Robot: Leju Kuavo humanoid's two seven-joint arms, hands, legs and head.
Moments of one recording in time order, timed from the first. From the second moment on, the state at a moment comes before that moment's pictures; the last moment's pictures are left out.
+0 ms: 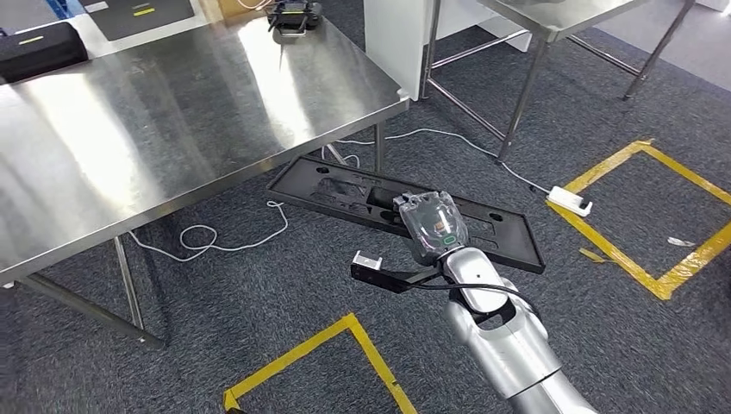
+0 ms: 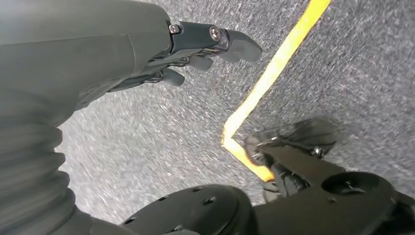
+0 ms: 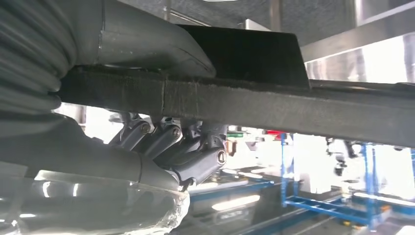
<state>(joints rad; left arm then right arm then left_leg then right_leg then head) -0.12 -0.08 0.42 -0.21 -0.57 0.06 -0.03 -0.50 -0.02 0.67 -1.27 1.27 -0.23 -0.14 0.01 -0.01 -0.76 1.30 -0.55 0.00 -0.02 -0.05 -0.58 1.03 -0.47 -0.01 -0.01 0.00</state>
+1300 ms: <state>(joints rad) -0.12 -0.08 0.45 -0.21 -0.58 0.07 -0.08 -0.51 -0.01 0.67 -1.26 1.27 -0.23 -0.14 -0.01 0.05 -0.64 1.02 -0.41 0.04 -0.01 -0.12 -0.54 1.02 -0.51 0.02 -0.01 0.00</state>
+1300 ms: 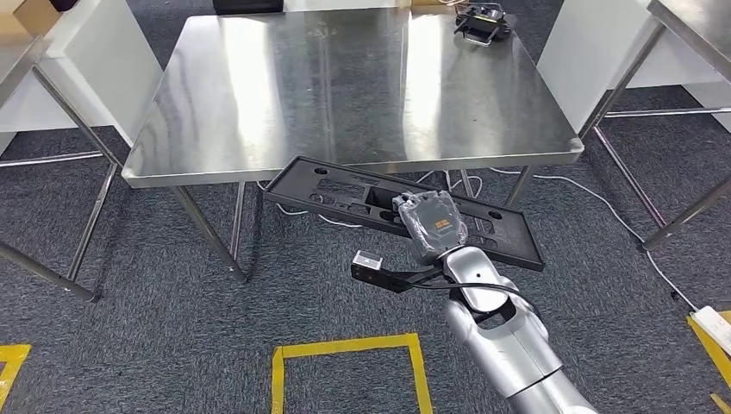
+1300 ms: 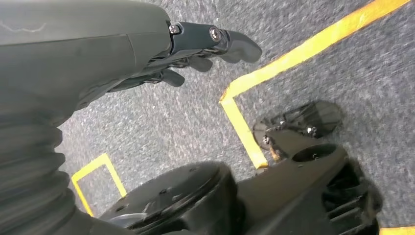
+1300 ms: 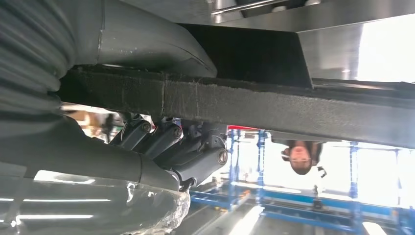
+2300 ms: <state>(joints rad) -0.12 -0.08 0.47 -0.21 -0.59 0.03 -0.09 -0.61 -0.02 0.58 -1.08 1.27 -0.27 -0.14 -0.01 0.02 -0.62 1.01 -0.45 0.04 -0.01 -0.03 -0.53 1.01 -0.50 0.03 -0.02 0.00</state>
